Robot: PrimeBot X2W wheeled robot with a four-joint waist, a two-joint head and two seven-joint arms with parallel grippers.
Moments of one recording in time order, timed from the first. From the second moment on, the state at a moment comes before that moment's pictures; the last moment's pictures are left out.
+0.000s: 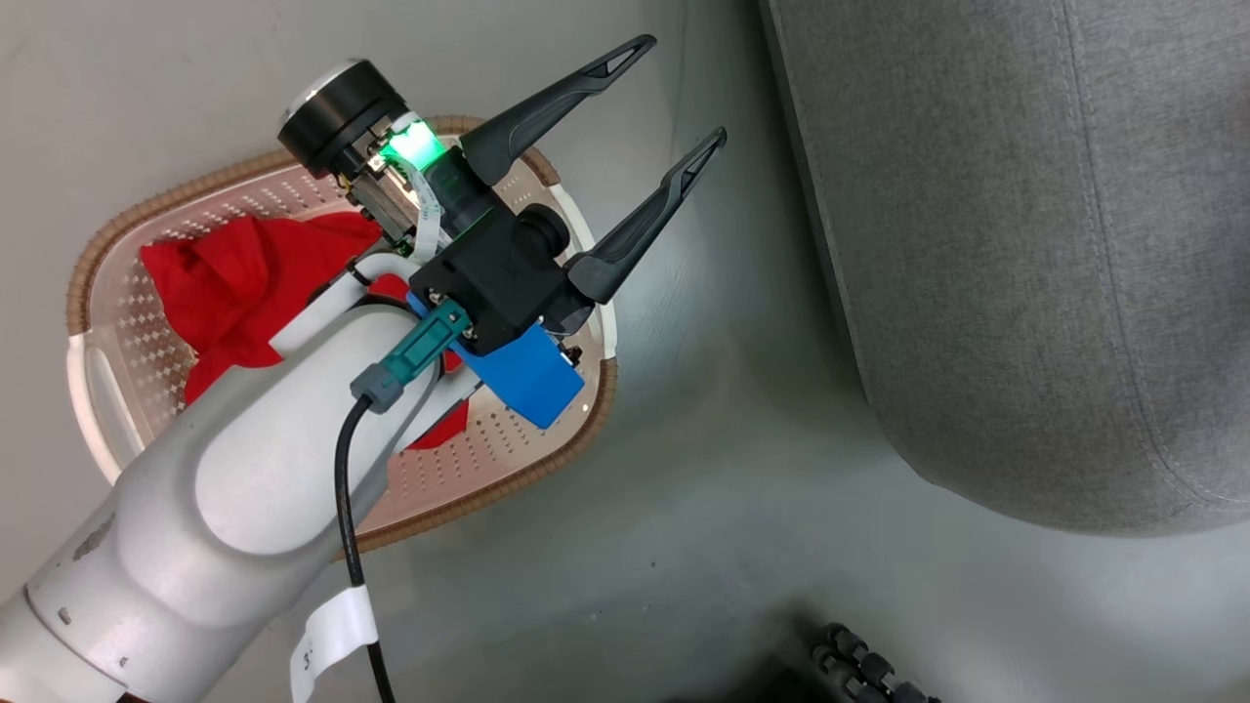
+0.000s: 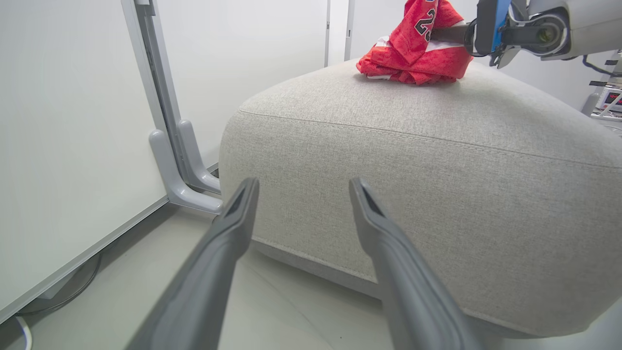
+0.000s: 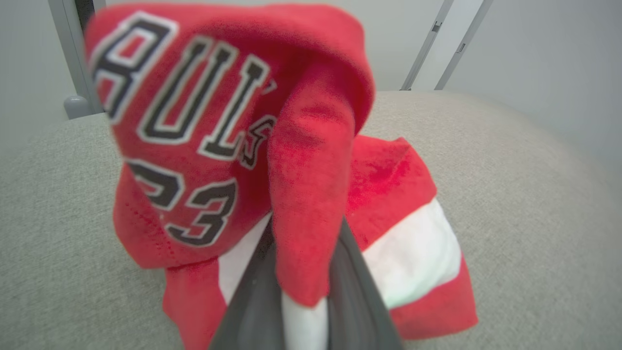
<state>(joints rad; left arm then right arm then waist) -0.94 0.38 -0.87 0.22 -0.29 -0.12 -0.26 -0.98 -0.32 -0.48 0.75 0.08 0.13 -0.26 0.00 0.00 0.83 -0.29</state>
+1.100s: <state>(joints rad) -0.45 0.19 -0.47 0.18 -0.27 -0.10 -0.26 -0.27 -0.14 -0.19 0.21 0.09 0.13 -0.26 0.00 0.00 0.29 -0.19</state>
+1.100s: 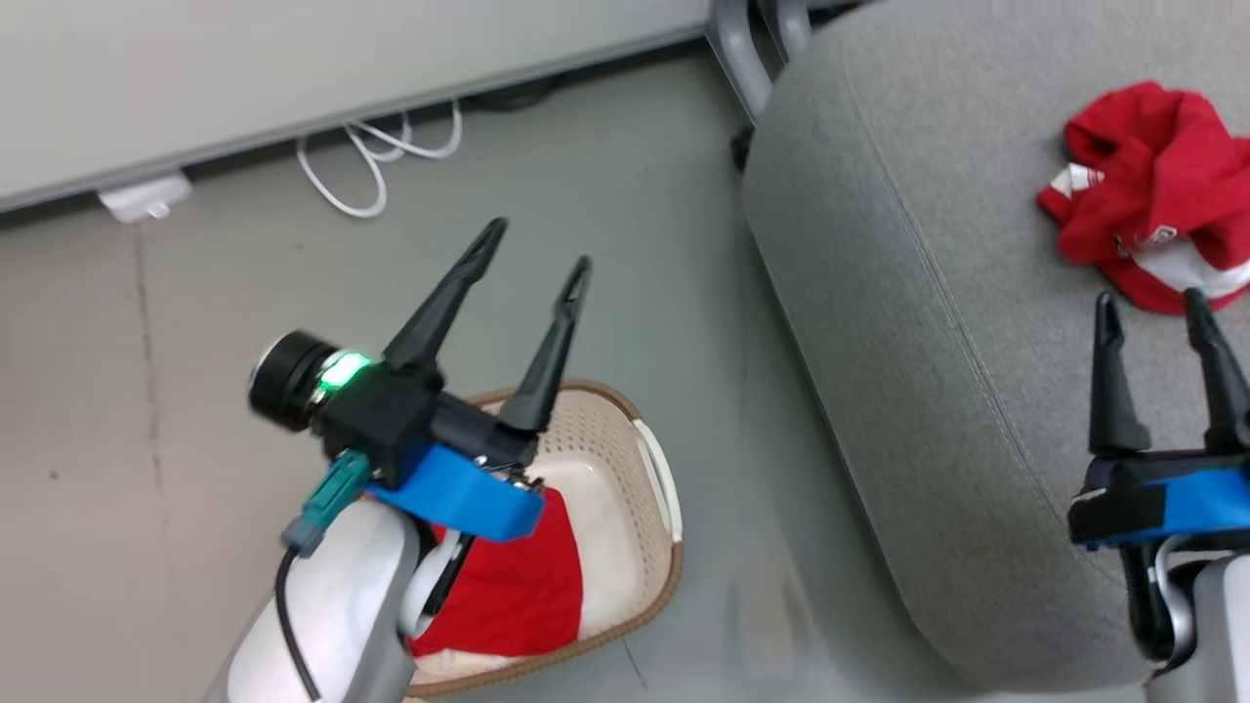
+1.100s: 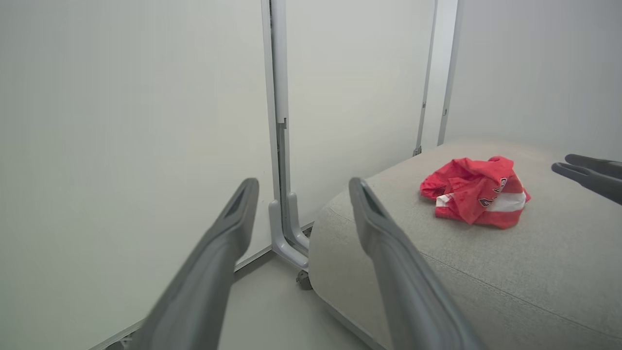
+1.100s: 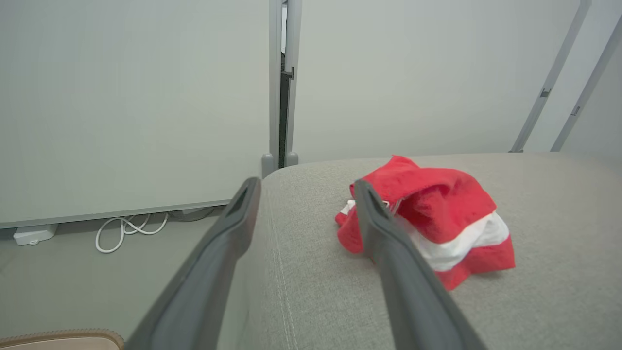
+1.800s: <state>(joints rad) -0.12 0.09 -0.11 0.10 -0.13 -0.10 -0.26 -0.04 -0.07 -0.04 0.01 0.10 0.13 -0.26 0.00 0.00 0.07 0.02</state>
